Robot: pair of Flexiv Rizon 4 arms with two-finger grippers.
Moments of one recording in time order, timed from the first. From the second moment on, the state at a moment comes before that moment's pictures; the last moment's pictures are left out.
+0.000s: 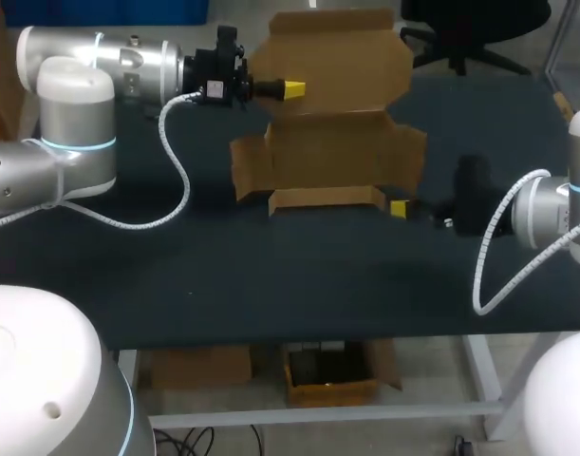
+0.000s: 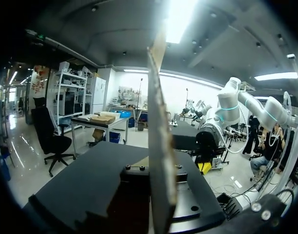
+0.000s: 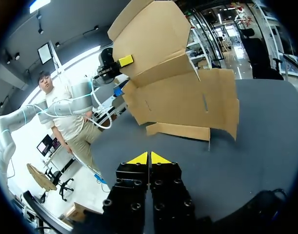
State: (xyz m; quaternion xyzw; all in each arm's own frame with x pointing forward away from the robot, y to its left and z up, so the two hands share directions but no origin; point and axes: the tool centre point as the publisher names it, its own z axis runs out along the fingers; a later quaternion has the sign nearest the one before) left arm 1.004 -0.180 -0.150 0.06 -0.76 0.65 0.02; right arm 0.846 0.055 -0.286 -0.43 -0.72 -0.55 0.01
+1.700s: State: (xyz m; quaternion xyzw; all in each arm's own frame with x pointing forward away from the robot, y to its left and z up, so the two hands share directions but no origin) left arm 0.999 -0.181 -0.180 0.04 -0.76 0.65 0.05; right arm 0.828 0.085 -0.302 -0.42 -0.73 -0.54 -0.02
